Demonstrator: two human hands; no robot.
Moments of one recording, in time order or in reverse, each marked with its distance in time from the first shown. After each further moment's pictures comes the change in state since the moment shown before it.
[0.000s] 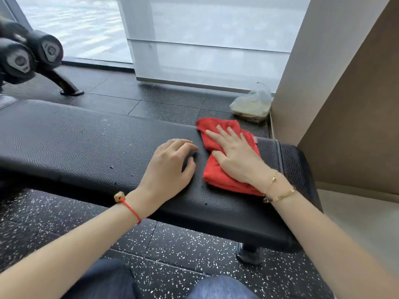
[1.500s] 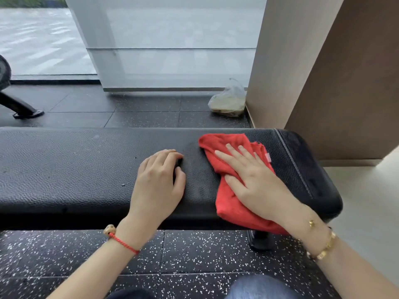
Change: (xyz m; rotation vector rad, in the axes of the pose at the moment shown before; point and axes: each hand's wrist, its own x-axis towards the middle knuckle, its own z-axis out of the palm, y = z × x) left_hand -0.026 -0.051 -0.023 0.012 -0.004 -0.019; right_hand -0.071 -0.051 0.026 -0.034 0.149 0.129
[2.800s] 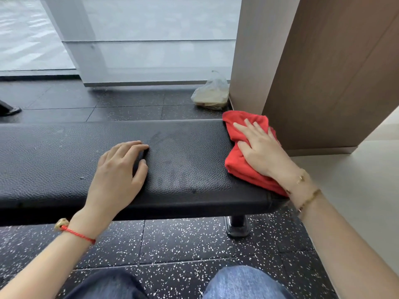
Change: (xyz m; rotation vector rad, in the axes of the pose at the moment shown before) left_hand 0.000 0.006 0.000 0.042 -0.072 0.022; right_hand 0.006 0.102 -0.041 -0.023 0.056 0.251
